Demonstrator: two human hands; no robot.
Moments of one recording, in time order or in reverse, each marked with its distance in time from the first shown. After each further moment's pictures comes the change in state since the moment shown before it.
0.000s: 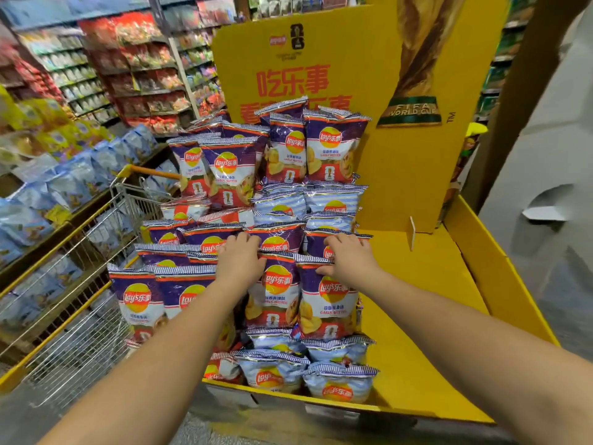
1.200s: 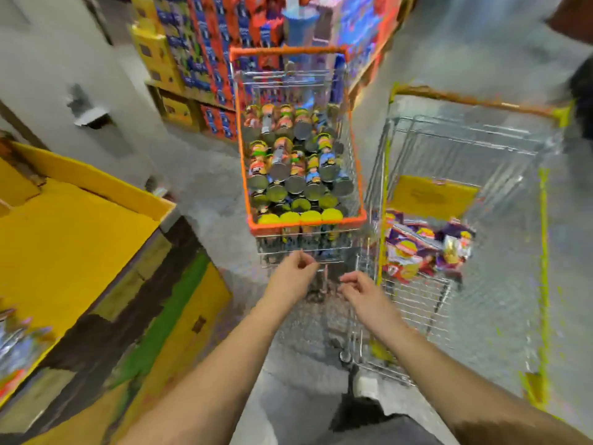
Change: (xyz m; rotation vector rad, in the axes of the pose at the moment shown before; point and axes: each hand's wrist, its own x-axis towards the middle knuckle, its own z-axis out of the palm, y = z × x) left_hand -0.568 0.397 0.023 -0.748 -1.017 0.945; right_hand -0.763 0.020 0.039 0.956 0.619 1.542
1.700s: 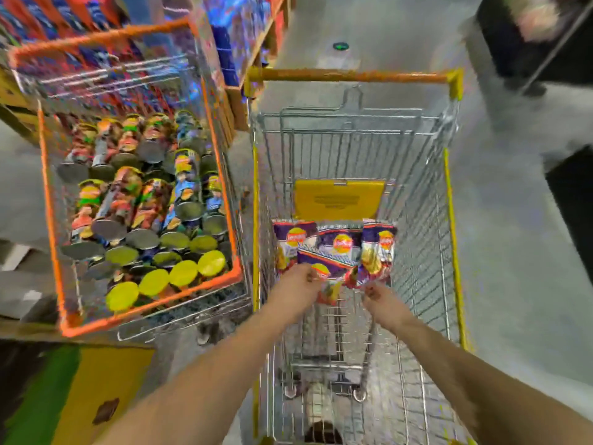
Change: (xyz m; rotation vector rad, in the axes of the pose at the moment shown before) left_hand 0.210 0.116 0.283 0.351 -0.363 0.058; right_hand 0.196 0.205 -0.260 -0.196 0.101 0.308
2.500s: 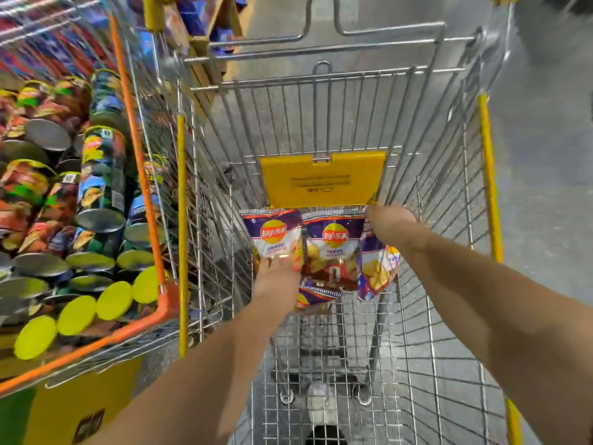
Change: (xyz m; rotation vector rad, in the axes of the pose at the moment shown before) left_hand 0.162 -0.037 0.075 1.224 -0.174 0.116; right_hand 0.236 0.005 -0.069 -1.006 -0.026 -0.165
